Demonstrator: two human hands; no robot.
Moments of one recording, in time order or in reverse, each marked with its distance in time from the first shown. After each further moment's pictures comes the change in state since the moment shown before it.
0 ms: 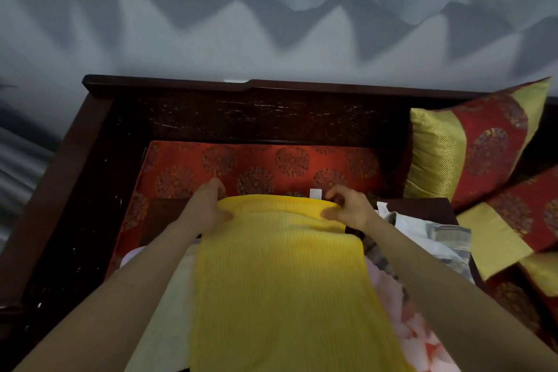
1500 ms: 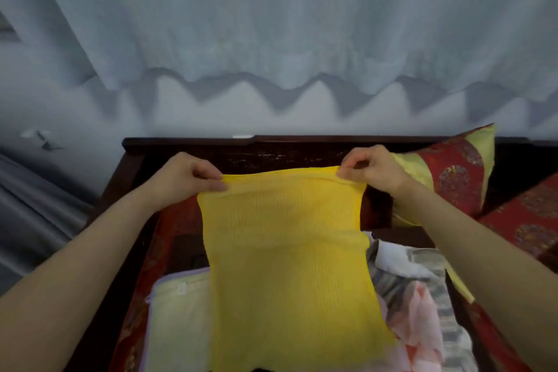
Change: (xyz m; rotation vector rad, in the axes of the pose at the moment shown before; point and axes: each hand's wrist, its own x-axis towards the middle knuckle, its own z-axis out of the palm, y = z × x) left_hand -0.080 0.092 -0.184 -0.234 0.095 0.324; right_hand -0.064 -0.119 -0.167 0.211 0.209 -0.363
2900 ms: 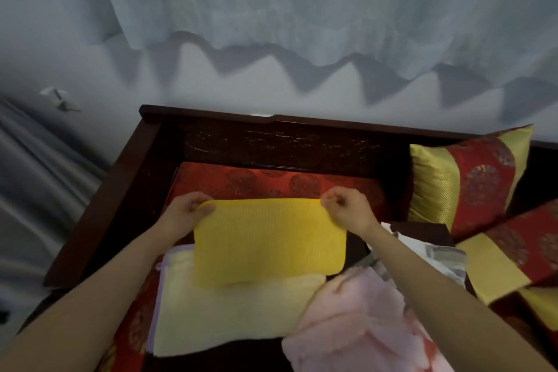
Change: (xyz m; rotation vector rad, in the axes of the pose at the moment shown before) left_hand -0.064 -0.114 0.062 -0.270 0.091 -0.396; right_hand -0.031 0.037 0.133 -0.145 -0.020 0.191
